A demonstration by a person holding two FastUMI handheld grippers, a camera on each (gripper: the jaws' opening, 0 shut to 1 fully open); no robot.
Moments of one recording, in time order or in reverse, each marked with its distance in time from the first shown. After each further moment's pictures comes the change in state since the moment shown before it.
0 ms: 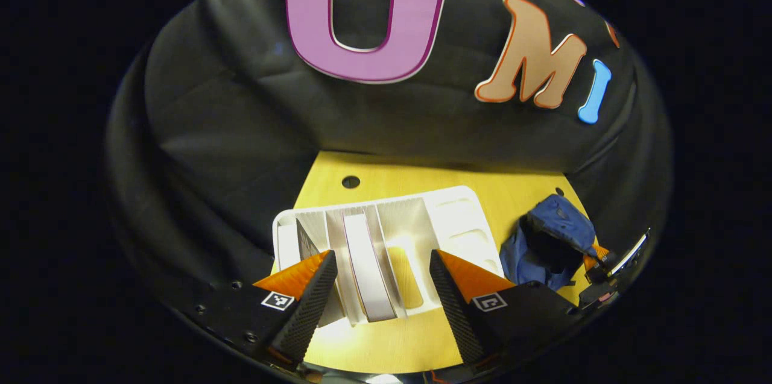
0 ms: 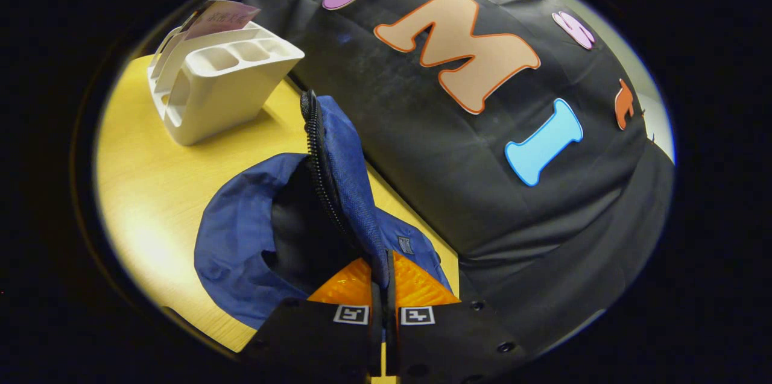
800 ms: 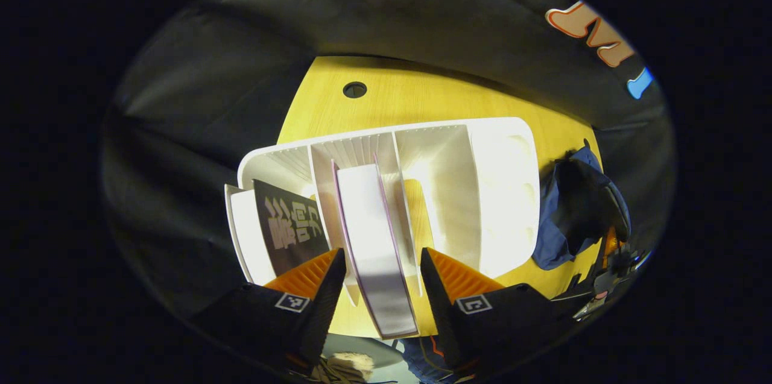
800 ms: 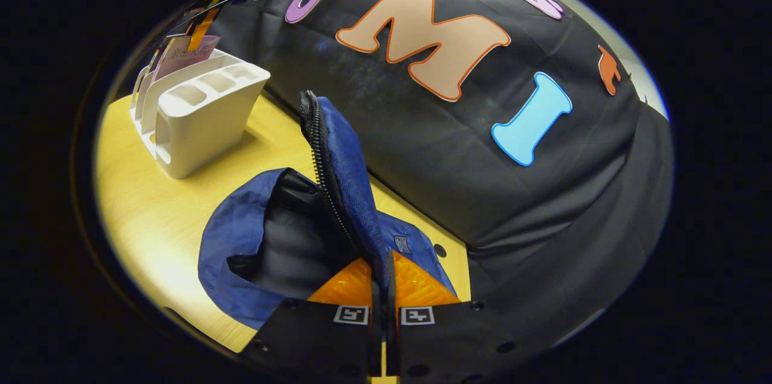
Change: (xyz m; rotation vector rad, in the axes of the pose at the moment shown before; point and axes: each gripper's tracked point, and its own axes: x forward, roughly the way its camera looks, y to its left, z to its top) left arm 0.051 0.010 -0.054 -0.084 0.481 0.024; right arm 0.000 -0.025 0.004 0.142 0.024 0.036
